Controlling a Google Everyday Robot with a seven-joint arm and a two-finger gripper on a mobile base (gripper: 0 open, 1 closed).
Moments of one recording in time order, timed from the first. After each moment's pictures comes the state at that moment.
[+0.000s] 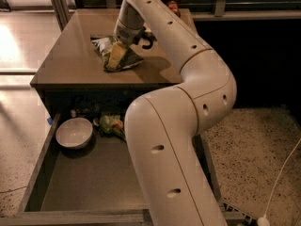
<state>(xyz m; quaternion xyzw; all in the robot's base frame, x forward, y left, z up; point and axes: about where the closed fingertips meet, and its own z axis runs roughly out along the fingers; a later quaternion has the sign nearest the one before) 0.792 0.092 0.810 -0.59 0.78 0.09 0.18</state>
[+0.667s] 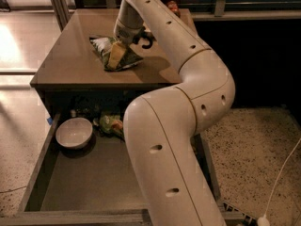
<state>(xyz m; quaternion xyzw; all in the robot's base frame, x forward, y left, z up) 0.792 0.092 0.813 -0.59 0.78 0.09 0.18</state>
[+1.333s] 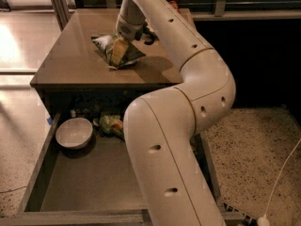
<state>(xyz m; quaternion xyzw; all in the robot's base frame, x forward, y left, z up) 0.796 0.084 0.833 -0.59 0.78 0.09 0.19</state>
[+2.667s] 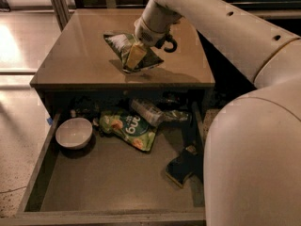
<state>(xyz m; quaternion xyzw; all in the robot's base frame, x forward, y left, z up) 0.732 0.035 0.863 -0.57 0.77 0.07 0.27</state>
